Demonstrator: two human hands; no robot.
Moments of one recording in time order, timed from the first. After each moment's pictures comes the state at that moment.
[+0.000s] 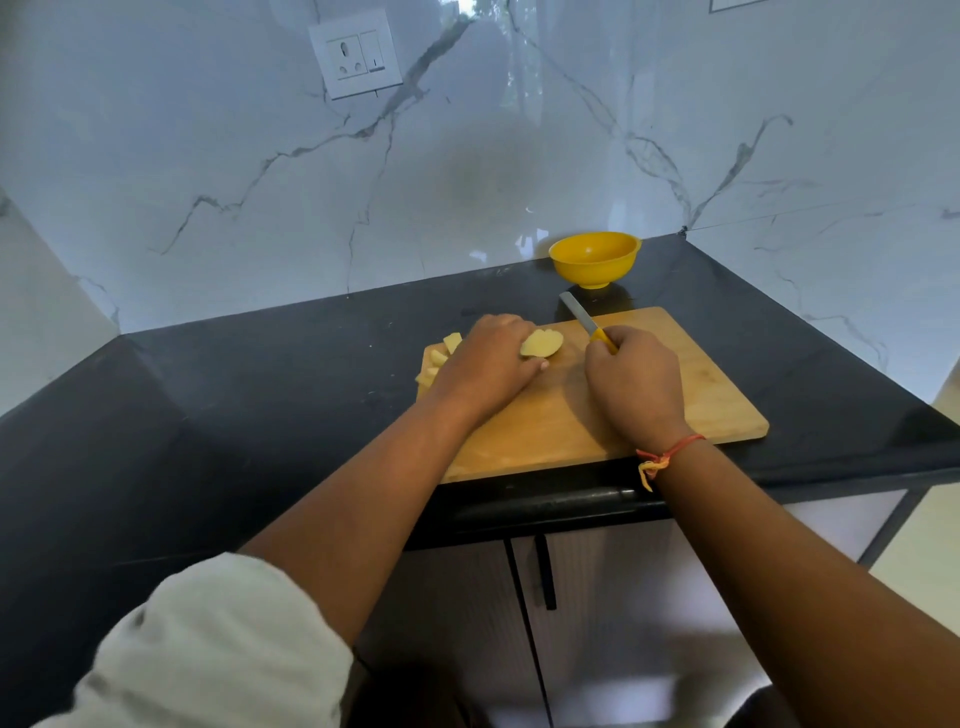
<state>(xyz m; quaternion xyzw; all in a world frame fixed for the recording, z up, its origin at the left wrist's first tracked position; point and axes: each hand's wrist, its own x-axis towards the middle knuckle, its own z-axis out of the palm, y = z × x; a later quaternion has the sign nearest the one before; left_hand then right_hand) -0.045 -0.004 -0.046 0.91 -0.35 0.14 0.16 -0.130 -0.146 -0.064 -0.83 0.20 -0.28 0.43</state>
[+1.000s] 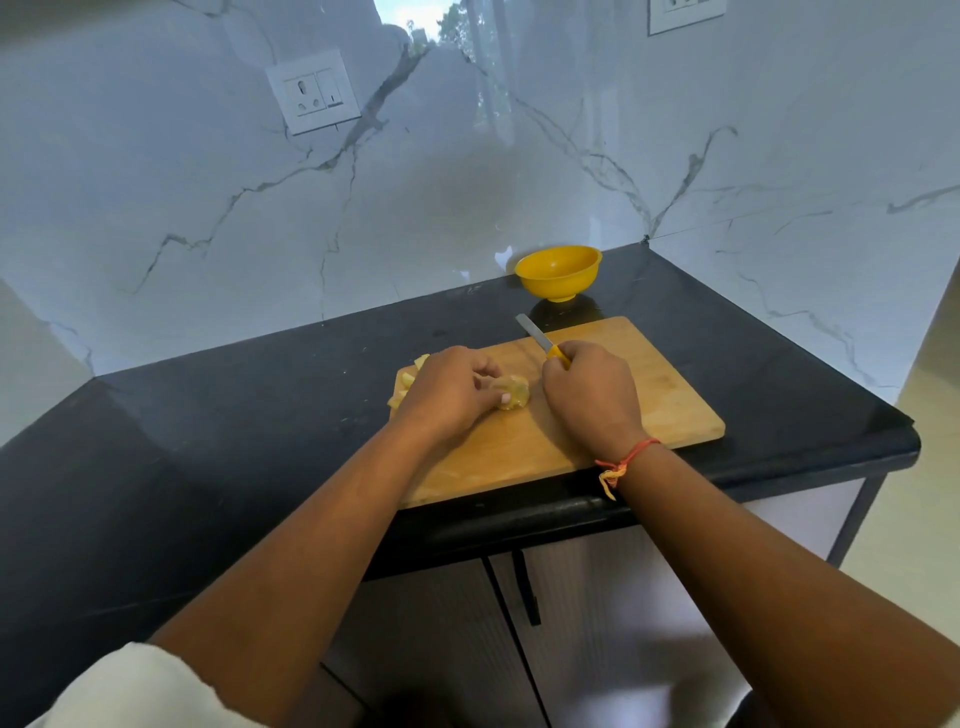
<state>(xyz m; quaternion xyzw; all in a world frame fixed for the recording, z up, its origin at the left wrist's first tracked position) -0.067 -0.001 -0.031 0.94 -0.25 0.03 0.23 -0.131 -0.145 -0.060 -0.85 0.19 -0.26 0.41</state>
